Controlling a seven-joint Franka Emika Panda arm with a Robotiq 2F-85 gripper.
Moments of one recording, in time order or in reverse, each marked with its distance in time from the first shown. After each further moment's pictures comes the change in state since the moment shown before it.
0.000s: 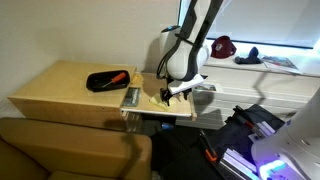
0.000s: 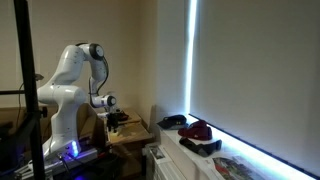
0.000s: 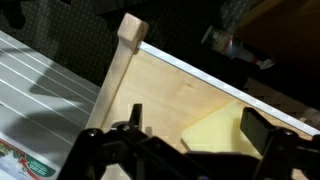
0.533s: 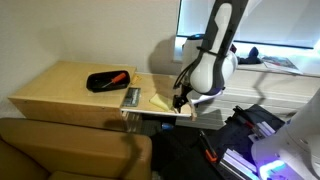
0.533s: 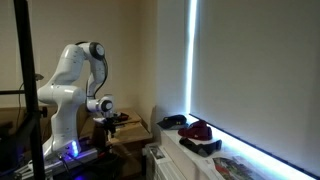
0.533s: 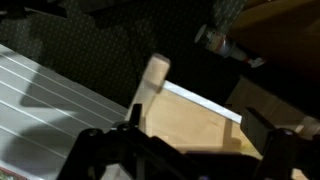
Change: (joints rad) arm -0.066 -0.028 0.001 -0.229 0.043 0.305 -0.098
